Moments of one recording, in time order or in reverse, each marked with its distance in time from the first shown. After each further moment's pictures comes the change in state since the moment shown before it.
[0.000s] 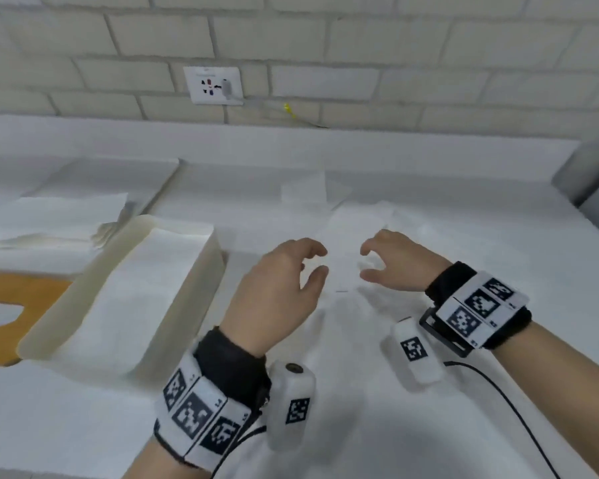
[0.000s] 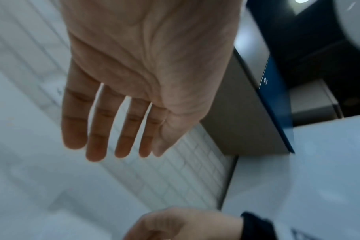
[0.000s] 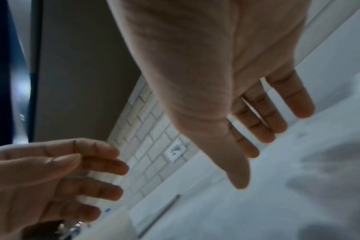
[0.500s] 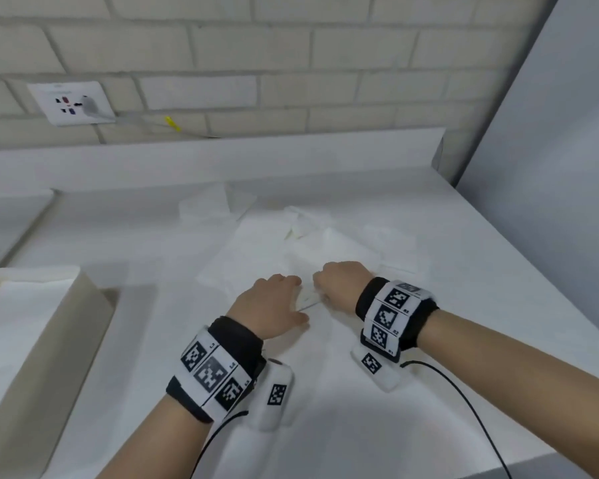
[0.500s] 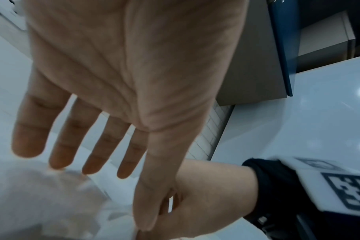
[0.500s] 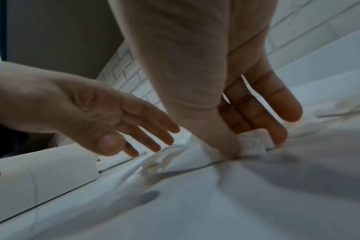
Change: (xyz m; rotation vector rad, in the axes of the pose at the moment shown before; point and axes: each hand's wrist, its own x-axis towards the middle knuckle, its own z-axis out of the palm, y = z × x) left_hand 0.070 0.029 0.110 0.414 -0.592 0.082; right_hand -0.025 0.064 0.031 -0.335 -0.082 0.074
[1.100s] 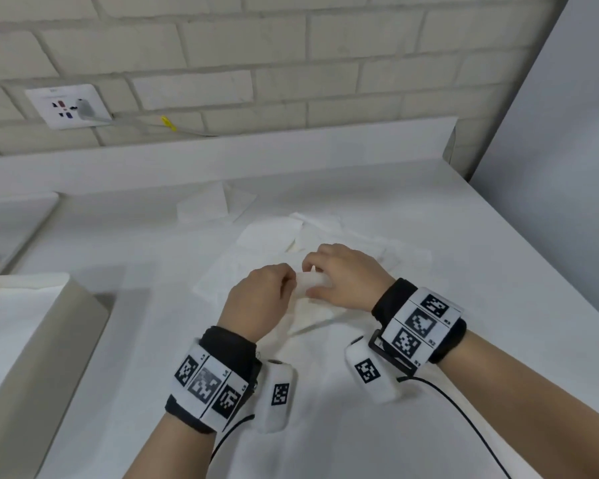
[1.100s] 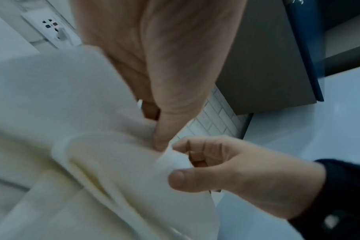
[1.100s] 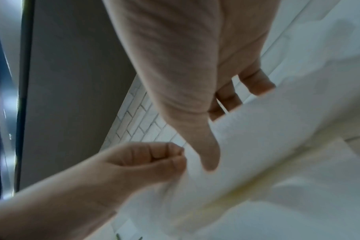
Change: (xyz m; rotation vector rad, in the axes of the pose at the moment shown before) left_hand 0.012 0.007 0.003 -0.136 0.427 -0.003; right_hand -0.013 0.026 -0.010 0.423 0.248 -0.099
